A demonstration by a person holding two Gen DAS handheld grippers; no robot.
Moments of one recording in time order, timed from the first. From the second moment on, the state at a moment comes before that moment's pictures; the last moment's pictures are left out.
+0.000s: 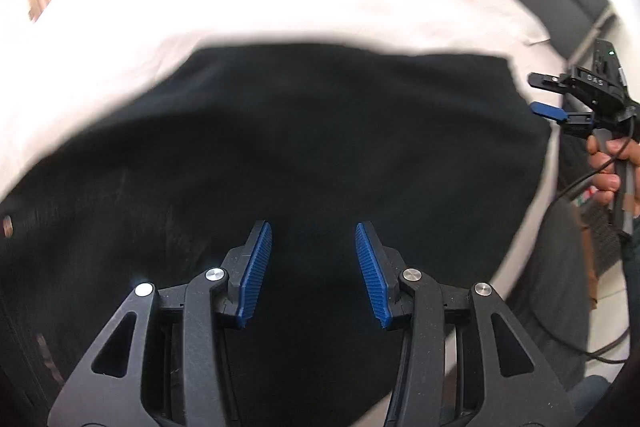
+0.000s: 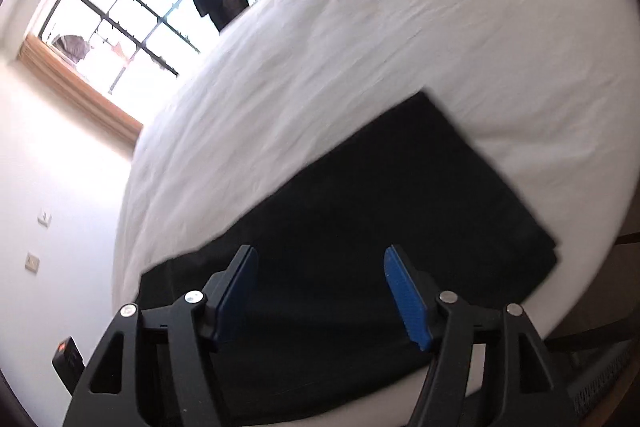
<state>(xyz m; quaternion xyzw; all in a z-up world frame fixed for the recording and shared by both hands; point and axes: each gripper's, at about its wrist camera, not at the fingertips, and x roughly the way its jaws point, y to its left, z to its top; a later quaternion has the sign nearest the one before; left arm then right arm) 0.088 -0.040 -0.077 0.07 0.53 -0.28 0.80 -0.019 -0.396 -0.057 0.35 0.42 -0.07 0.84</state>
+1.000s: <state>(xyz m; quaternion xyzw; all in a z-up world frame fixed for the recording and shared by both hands) 0.113 0.094 -0.050 -0.07 0.49 -0.20 0.85 -0.162 -0.472 -0.094 0.54 0.28 -0.13 0.78</state>
